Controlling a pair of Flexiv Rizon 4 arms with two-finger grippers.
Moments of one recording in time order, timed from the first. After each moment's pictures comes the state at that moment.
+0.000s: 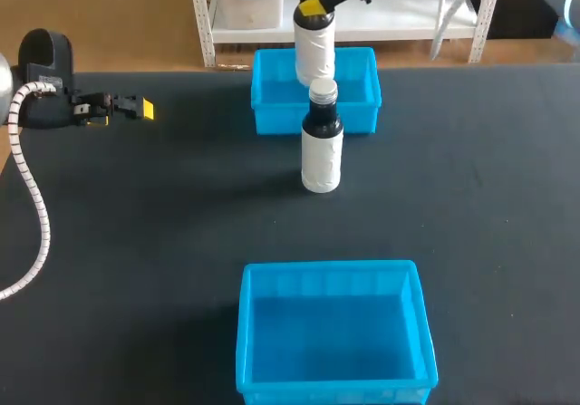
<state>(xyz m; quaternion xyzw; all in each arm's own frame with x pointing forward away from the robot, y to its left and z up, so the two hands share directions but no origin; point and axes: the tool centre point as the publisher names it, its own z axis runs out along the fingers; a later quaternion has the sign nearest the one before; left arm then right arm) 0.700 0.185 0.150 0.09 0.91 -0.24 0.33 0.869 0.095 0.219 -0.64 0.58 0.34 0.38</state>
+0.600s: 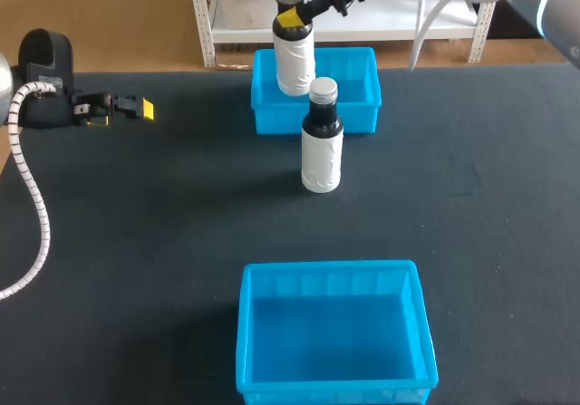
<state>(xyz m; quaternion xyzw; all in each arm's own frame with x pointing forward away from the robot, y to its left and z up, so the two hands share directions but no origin) 0.700 0.185 0.150 0.09 0.91 -0.24 0.33 0.862 0.128 0.205 -0.64 0.57 0.34 0.38</state>
